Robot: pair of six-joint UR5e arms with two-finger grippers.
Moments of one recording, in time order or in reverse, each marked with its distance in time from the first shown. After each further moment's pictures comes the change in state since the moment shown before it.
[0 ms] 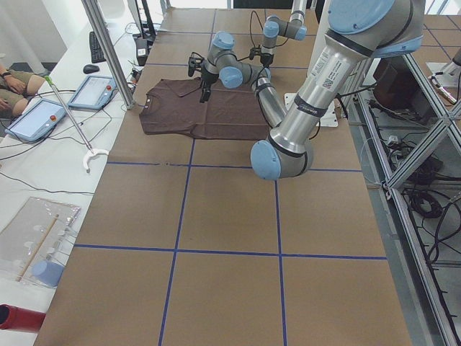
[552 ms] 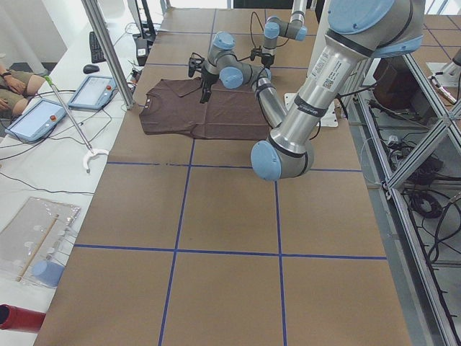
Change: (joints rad) left arm 0.001 0.012 -0.003 0.001 0.001 0.000; right arm 0.000 0.003 -0.001 0.000 0.013 -0.012
